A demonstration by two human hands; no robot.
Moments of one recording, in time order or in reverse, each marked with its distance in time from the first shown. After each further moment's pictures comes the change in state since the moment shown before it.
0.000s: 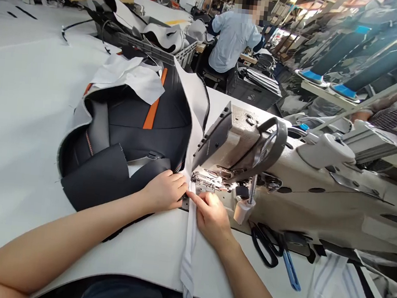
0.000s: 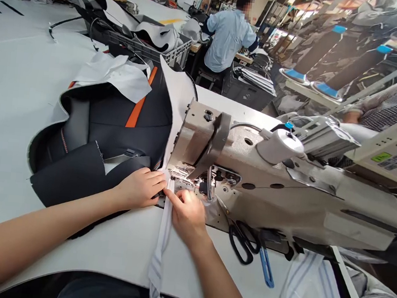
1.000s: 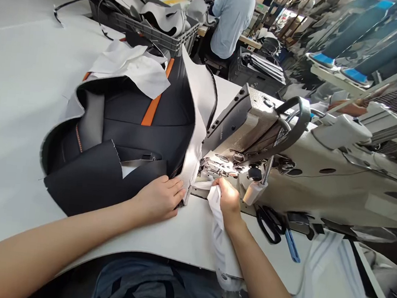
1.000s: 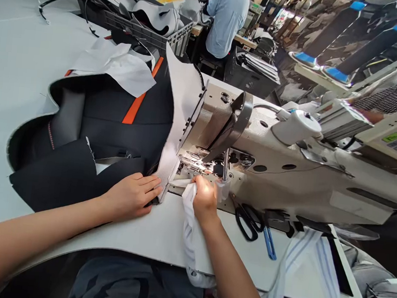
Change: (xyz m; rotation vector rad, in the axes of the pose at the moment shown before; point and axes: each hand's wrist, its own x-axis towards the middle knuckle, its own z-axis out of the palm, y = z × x) left_hand -0.060 0.027 -0.012 -0.007 -0.019 0.038; right_hand -0.003 0.007 0.002 0.079 0.120 0.298
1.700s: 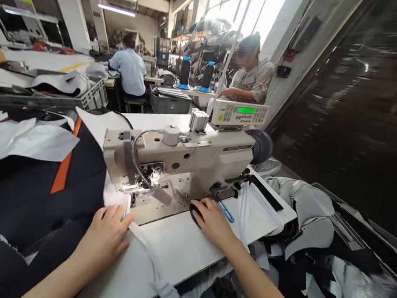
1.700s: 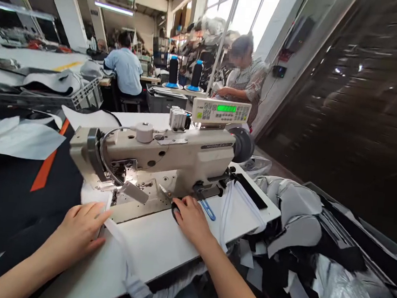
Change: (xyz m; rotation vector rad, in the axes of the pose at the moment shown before) left_hand 0.062 0.012 -0.031 0.186 -0.056 -0.042; right_hand -0.090 0.047 -0.099 -0.359 -0.032 0.262
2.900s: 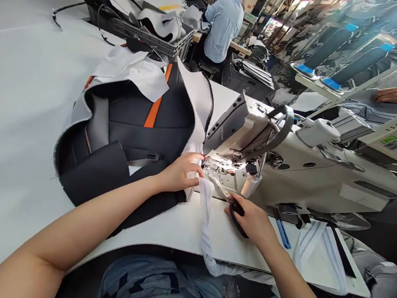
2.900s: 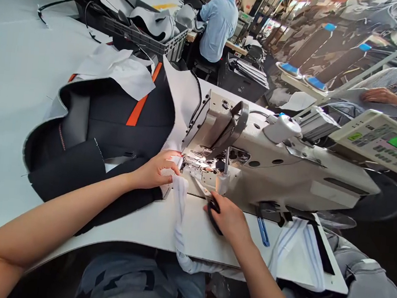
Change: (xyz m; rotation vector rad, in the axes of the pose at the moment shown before) left_hand -0.004 -0.041 0.038 -1.027 0.280 -0.165; right_hand 0.028 -0.047 0.016 -0.052 -0.306 -0.174
